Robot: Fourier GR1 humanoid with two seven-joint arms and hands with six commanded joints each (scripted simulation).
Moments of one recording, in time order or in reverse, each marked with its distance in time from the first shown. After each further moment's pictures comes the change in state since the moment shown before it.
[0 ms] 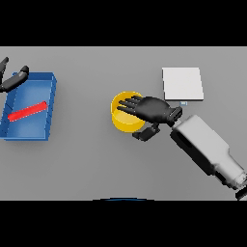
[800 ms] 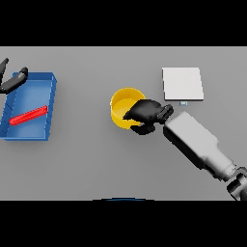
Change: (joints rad) left arm 0.009 0.007 -0.005 0.009 -0.011 -0.005 -0.029; right arm -0.090 0.060 0.070 0.183 0.044 0.042 -0.025
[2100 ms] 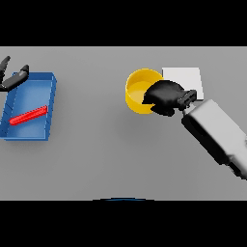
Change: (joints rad) left arm -0.019 -0.007 0.006 0.007 0.015 -0.009 0.002; right arm -0.001 -0.168 -0.123 -0.277 -0.106 0.173 0.174
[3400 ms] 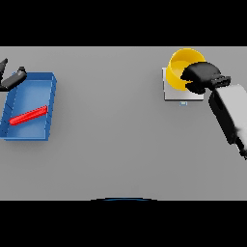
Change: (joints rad) left arm 0.019 0.007 0.002 -0.069 0.020 0.006 0.130; right arm -0.154 -0.017 -0.141 0.667 0.040 -0.356 -0.129
